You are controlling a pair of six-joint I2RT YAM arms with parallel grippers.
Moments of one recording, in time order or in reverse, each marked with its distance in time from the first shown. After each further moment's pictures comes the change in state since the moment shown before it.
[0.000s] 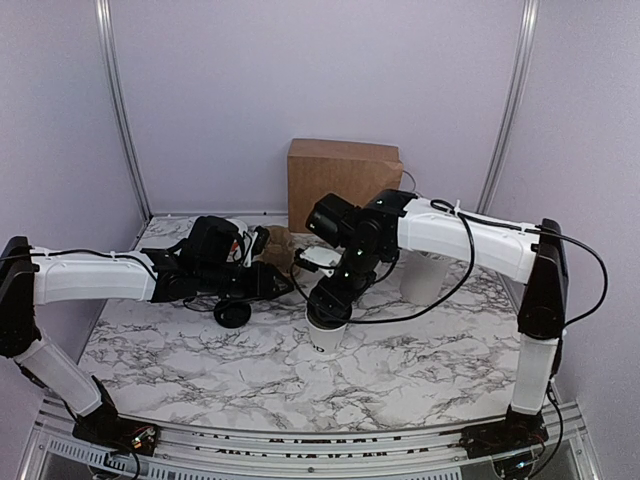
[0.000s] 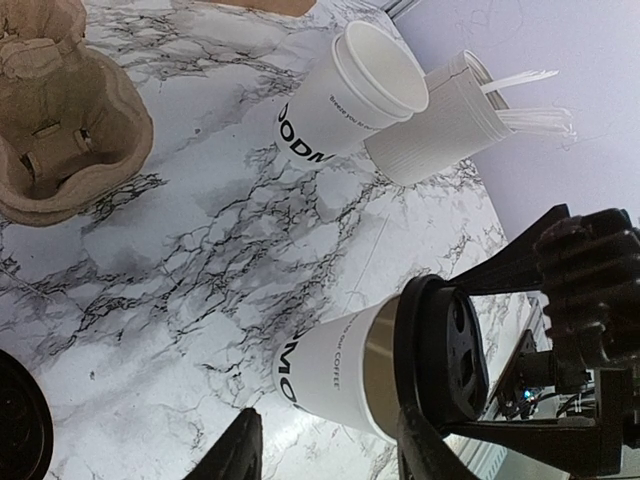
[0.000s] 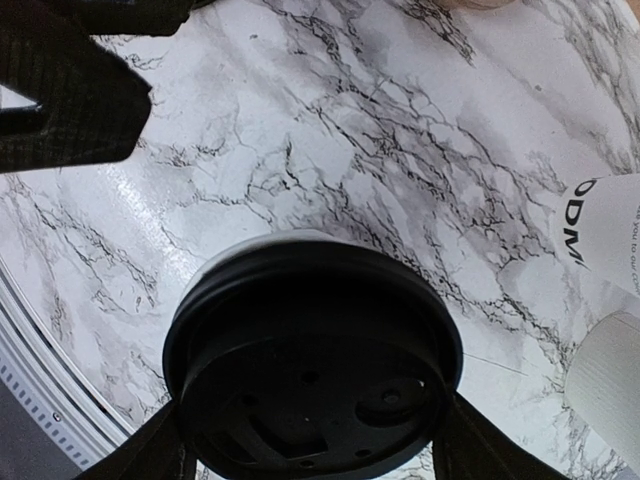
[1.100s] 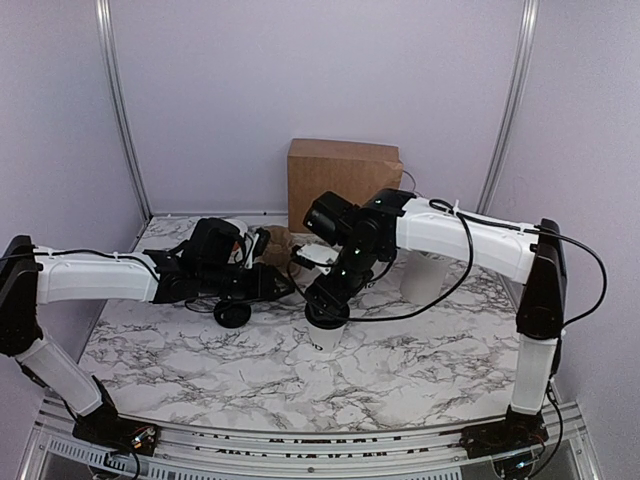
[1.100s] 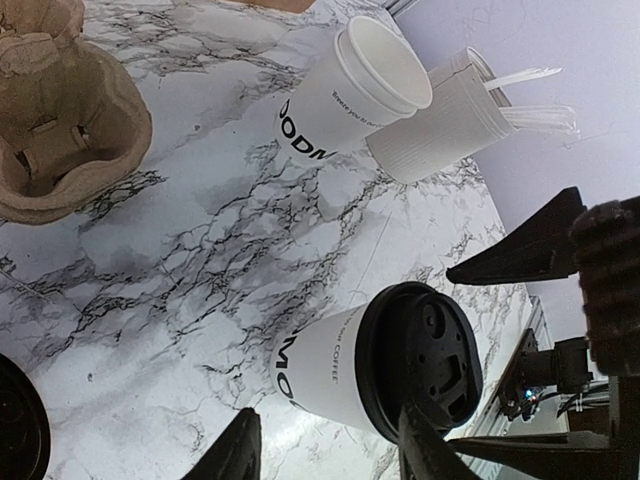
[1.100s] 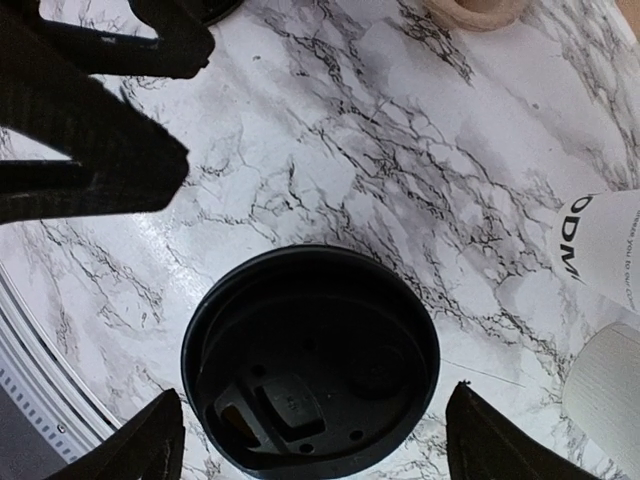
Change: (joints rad) left arm 0.000 0.012 -0.006 0.019 0.004 -0.001; right arm 0.005 0.014 0.019 0.019 0.006 0.007
